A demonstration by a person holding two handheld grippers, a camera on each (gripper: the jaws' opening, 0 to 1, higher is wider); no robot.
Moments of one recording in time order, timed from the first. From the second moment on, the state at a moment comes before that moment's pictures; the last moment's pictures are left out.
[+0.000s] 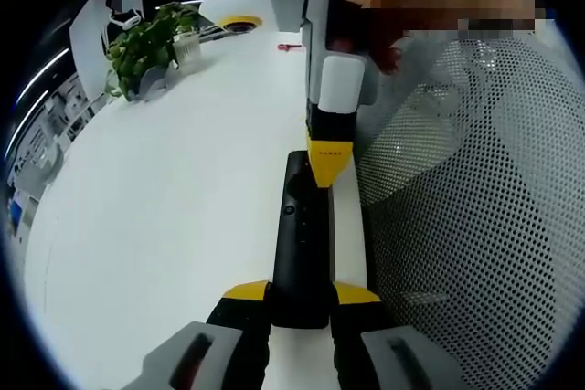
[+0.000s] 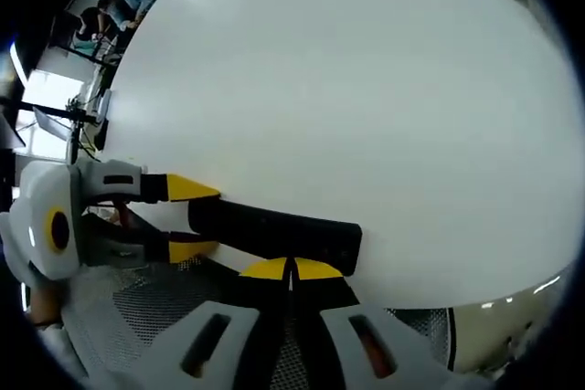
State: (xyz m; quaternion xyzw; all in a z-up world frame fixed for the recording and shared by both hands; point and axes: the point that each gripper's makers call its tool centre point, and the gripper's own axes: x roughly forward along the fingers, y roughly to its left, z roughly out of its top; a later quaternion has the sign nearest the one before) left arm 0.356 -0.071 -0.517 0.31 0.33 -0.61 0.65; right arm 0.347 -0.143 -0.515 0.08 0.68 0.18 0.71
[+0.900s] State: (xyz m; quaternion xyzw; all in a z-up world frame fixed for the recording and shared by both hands) left arm 0.356 -0.072 -0.517 0.32 0.34 -0.61 0.65; right arm 0.346 -0.143 -0.516 0.07 0.68 0.18 0.71
